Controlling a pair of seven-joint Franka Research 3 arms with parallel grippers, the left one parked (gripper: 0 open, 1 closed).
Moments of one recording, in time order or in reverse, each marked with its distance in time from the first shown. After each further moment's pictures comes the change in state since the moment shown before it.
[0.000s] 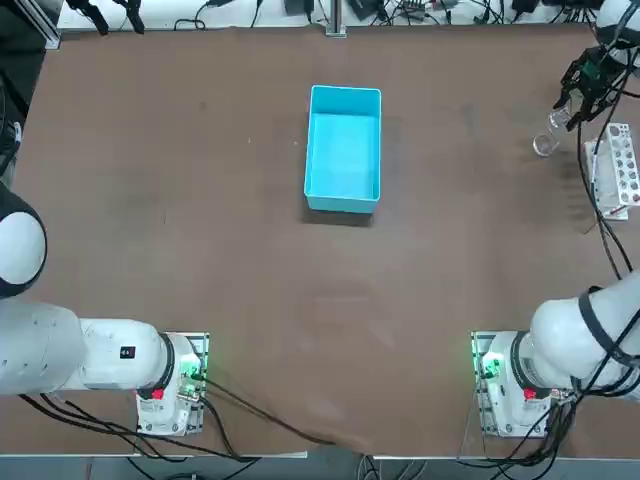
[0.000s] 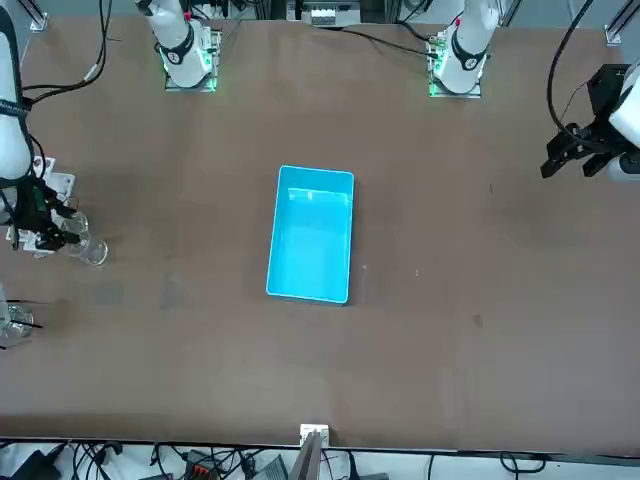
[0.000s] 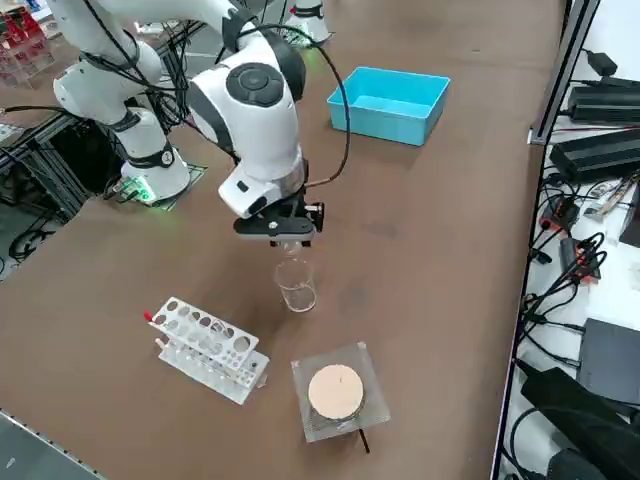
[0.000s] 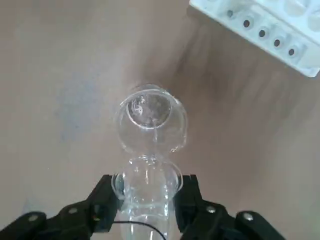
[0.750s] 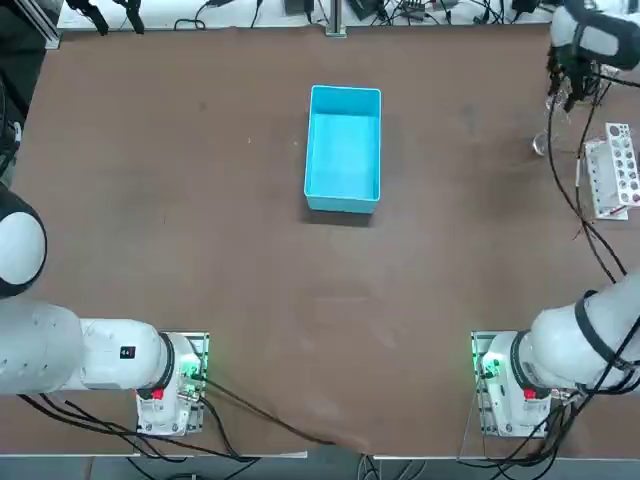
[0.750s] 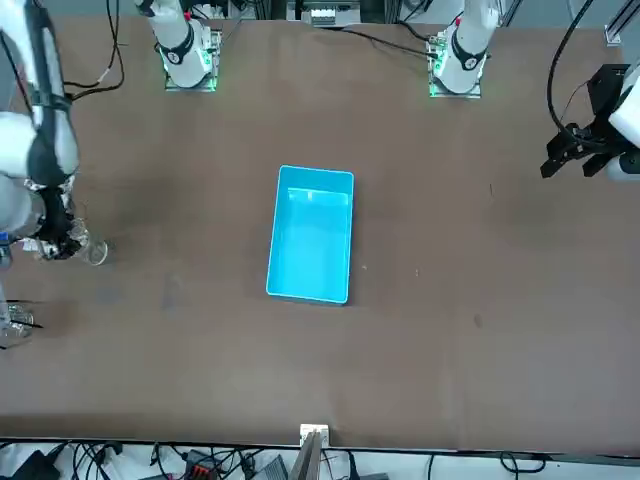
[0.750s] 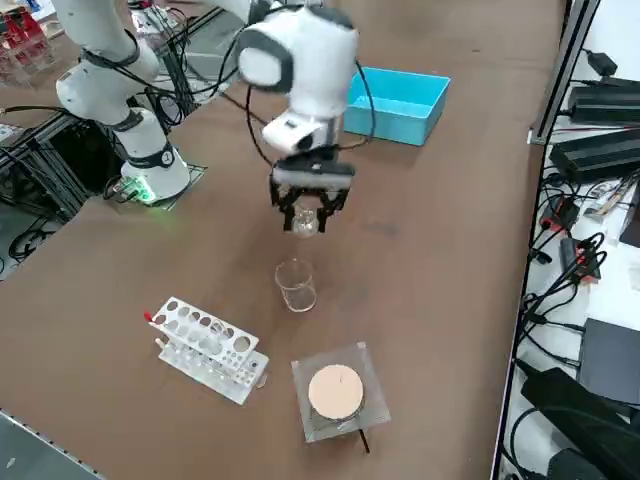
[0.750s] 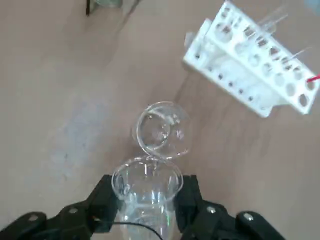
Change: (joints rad) arm 0.218 -0.028 0.008 0.012 -0.462 -0.029 0.392
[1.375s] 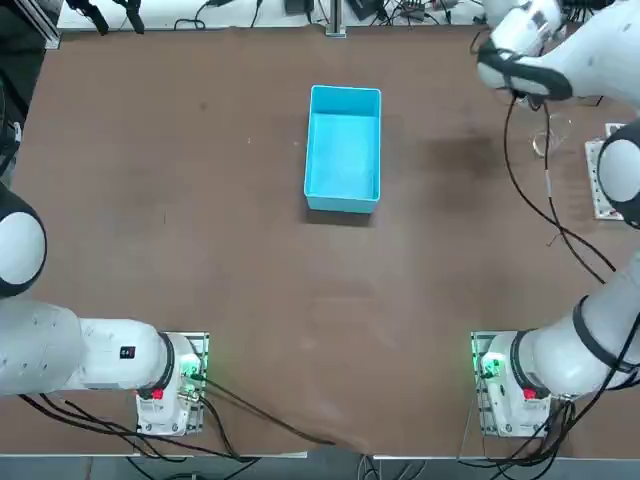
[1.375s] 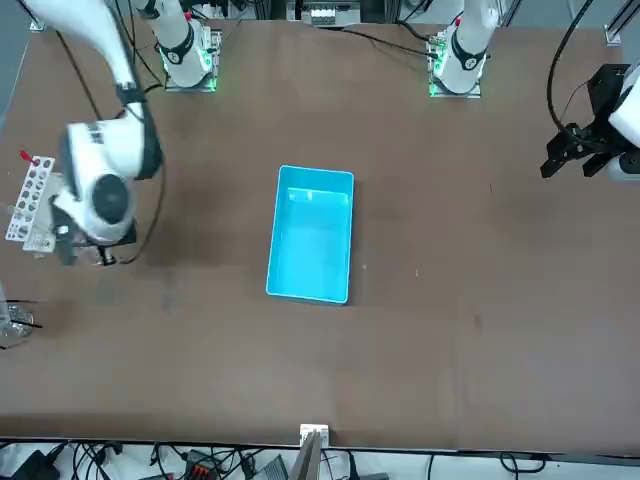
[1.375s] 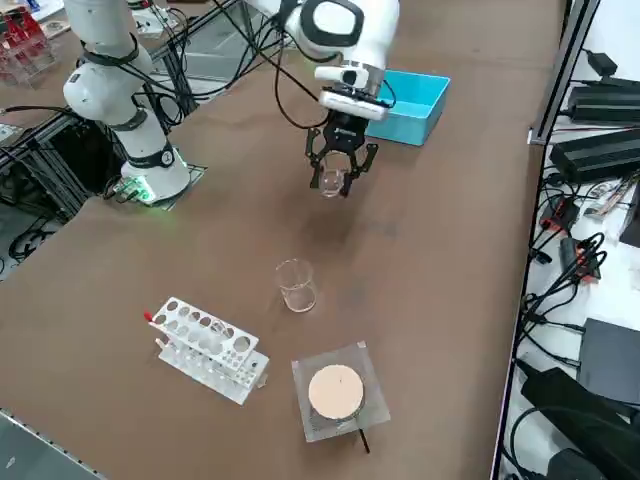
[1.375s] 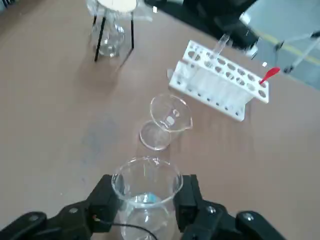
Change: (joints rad) arm 0.314 0.062 0.007 -0.004 -0.362 -0.166 0.597
